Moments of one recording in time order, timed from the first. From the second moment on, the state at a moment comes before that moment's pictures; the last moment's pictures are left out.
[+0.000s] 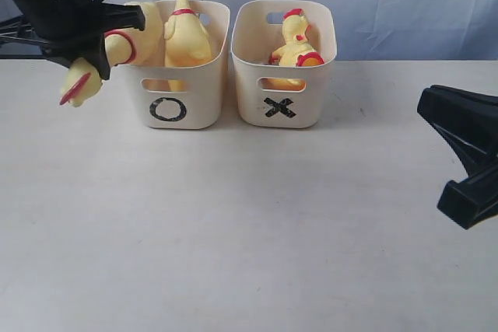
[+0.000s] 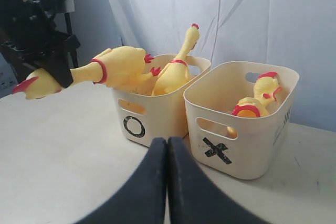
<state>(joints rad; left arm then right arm) -0.27 1.79 -1.63 -0.06 1.22 -0.33 0.69 0.64 -0.34 0.73 -0.15 -0.65</state>
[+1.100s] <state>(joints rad) -0.27 1.83 -1.73 -0.14 1.15 -0.31 0.69 0.64 -0.34 0.73 -0.15 -0.65</state>
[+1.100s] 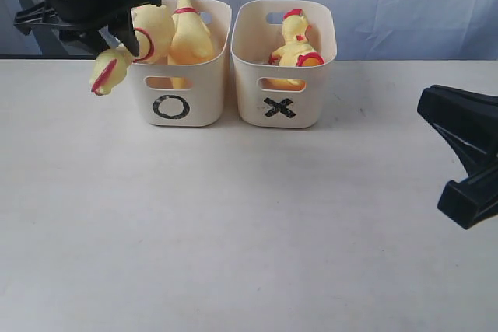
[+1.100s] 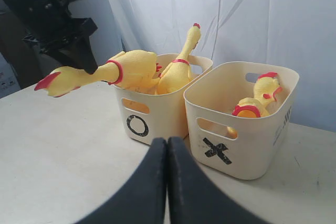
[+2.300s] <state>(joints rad) -0.27 2.07 -1.87 0.00 0.76 -0.19 0.69 0.64 -0.34 0.73 -0.15 -0.65</state>
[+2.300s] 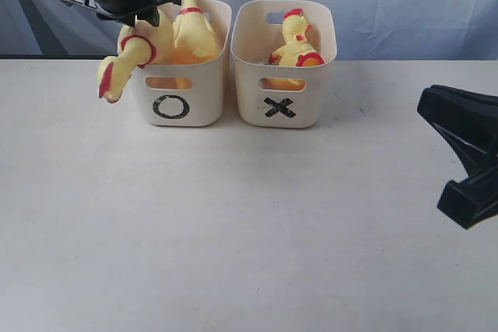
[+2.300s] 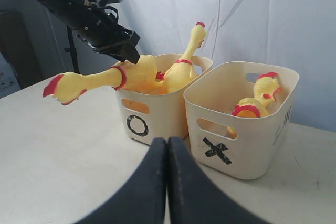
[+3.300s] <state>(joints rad) -0.27 2.05 -2.02 0.14 0.99 -0.17 0.69 0.64 -0.34 0.73 -0.15 -0.65</state>
